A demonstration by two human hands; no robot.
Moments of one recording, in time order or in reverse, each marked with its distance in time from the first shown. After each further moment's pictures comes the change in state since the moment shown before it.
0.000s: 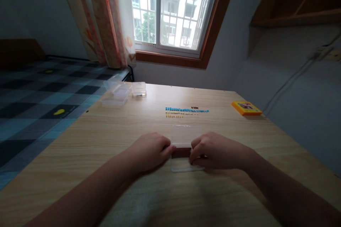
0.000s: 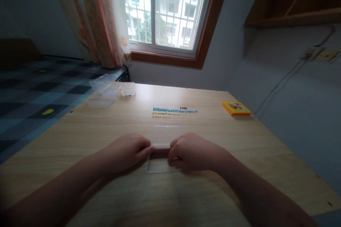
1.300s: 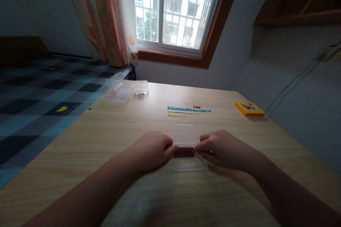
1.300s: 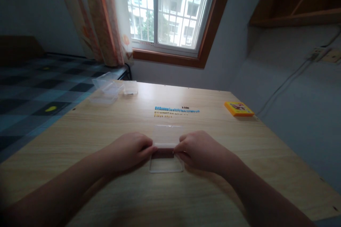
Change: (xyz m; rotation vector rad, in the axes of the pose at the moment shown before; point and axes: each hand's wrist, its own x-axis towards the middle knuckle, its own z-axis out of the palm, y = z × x) left_hand 0.000 0.002 -0.001 0.008 -0.015 -0.011; right_hand -0.010 -0.005 0.002 -0.144 0.092 0.173
